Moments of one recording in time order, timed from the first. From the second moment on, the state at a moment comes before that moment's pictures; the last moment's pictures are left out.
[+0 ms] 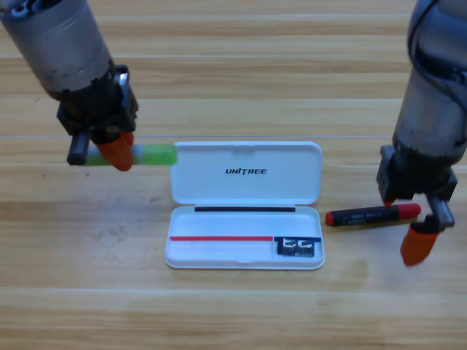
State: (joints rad) arm 0 -0.71 1.85 -1.56 1.05 0.08 0.81; arm 1 0.75 2.03 -1.57 1.12 0.03 -0.86
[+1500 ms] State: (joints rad) arm 0 -0.89 2.13 -1.71 1.06 -0.01 0.71; arm 1 0.66 2.26 -1.72 1.09 0.05 -1.09
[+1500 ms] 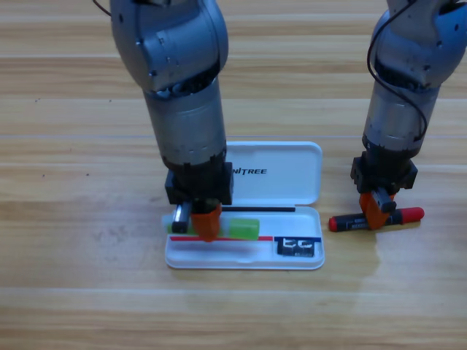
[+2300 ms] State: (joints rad) arm 0 -0.89 2.20 -1.75 1.06 -0.01 0.67; arm 1 0.66 2.08 -1.72 1.17 0.04 -0.95
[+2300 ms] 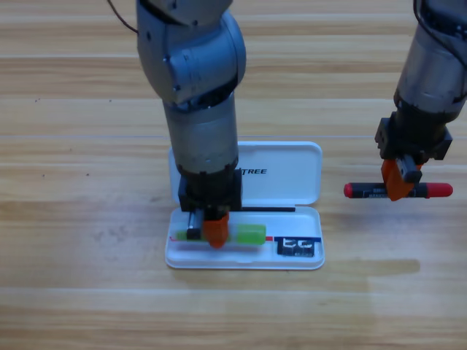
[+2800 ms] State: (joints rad) arm 0 -0.89 2.22 -1.76 1.06 -0.01 0.65; arm 1 0.68 2.08 -1.72 1.17 0.02 -0.94
